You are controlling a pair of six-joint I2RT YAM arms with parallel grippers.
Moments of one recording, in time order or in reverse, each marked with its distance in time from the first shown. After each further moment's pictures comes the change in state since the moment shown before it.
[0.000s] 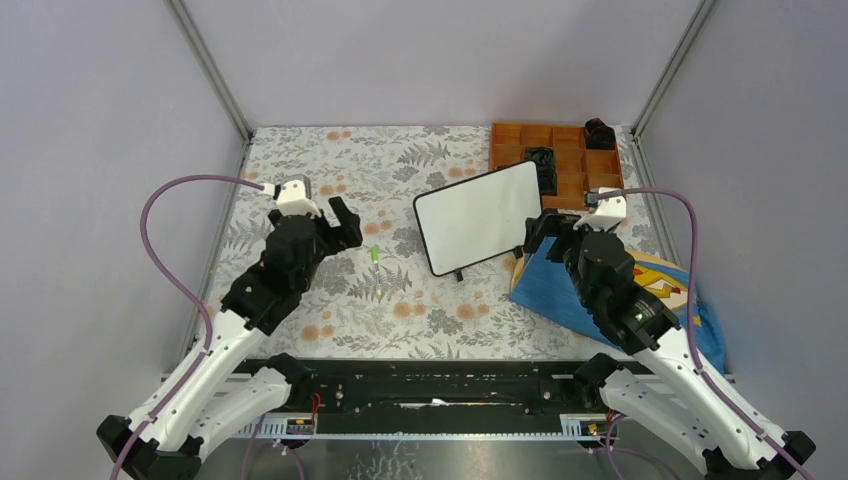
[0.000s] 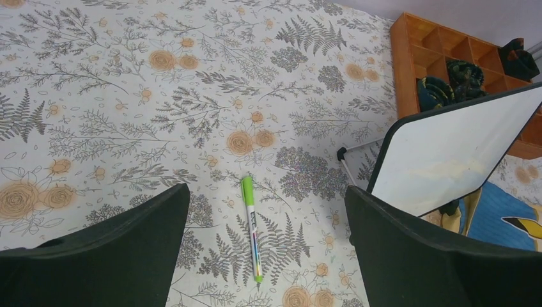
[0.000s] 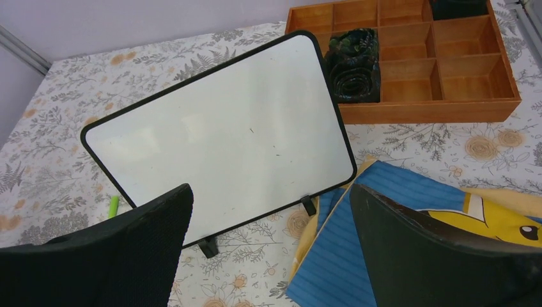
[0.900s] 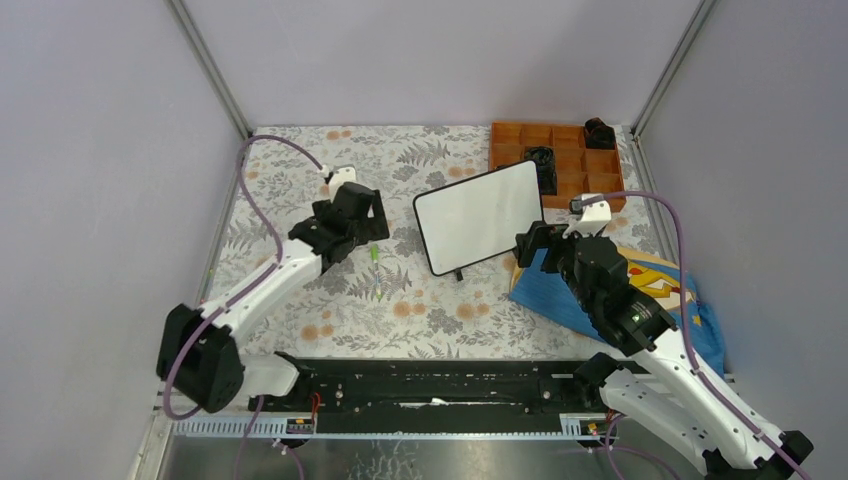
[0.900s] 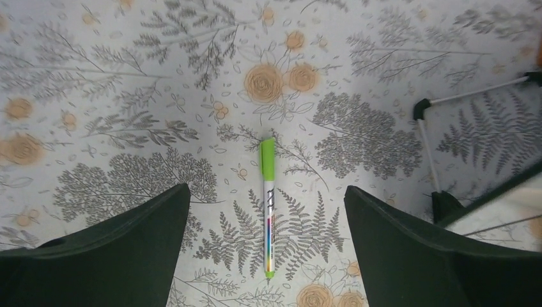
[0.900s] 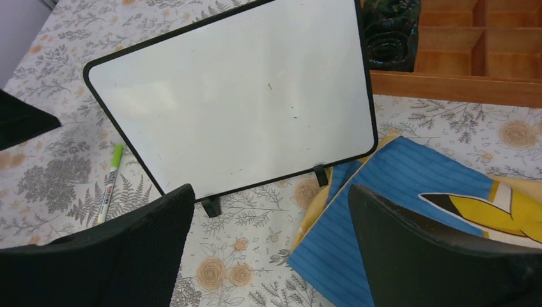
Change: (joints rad) left arm 0.020 0.479 0.140 -0.073 0.003 -0.091; right arm 0.000 -0.021 -0.038 -0.048 -0.121 -0.028
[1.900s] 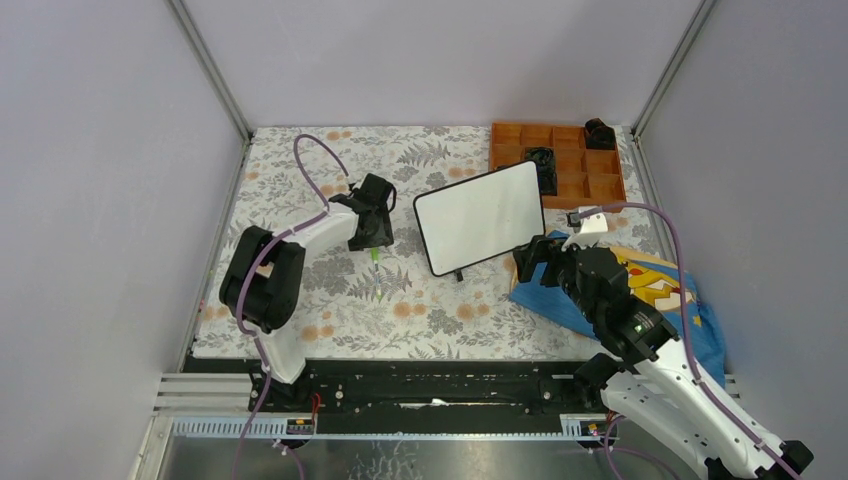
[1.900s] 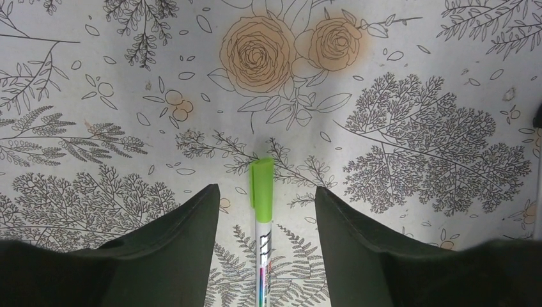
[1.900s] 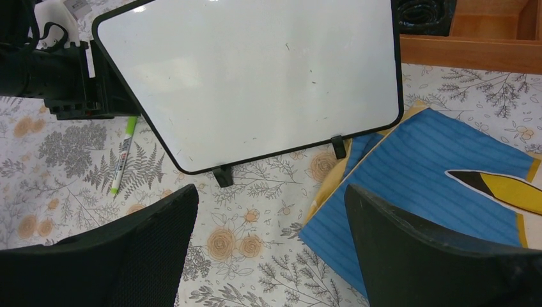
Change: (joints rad) left arm 0.112 0.515 0.184 -0.058 0.210 -0.024; right arm 0.000 -0.066 -0.065 -0.046 -0.105 0.045
